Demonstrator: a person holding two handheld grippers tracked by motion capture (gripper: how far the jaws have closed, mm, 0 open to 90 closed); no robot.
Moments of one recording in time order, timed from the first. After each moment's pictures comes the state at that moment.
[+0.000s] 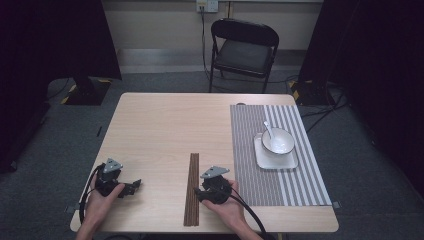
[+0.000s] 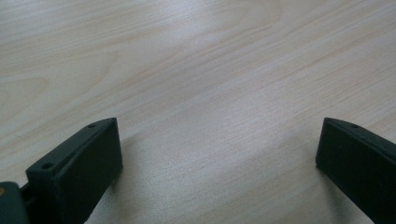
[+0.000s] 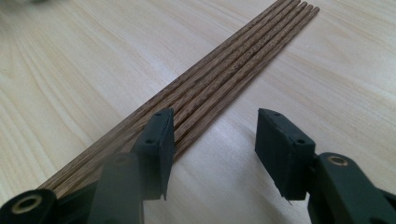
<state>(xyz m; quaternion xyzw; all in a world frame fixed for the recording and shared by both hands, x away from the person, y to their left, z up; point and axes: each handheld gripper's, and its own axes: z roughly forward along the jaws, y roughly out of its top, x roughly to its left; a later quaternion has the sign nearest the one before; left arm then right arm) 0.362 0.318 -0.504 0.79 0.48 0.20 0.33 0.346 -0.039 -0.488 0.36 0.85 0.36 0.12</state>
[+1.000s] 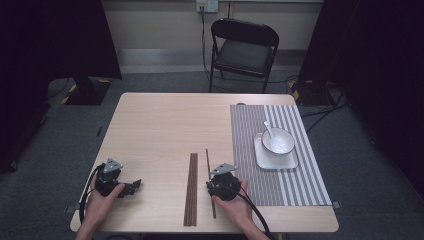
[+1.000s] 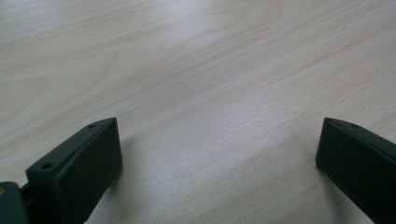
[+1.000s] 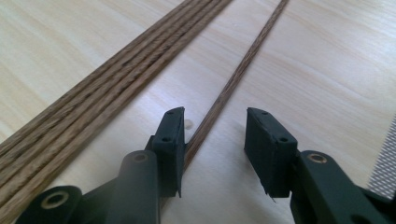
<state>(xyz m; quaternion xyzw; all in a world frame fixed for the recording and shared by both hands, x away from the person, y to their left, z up) 0.362 0.318 -0.504 0.79 0.48 0.20 0.33 0.355 -0.064 -0.488 0.40 0.84 0.33 0.16</state>
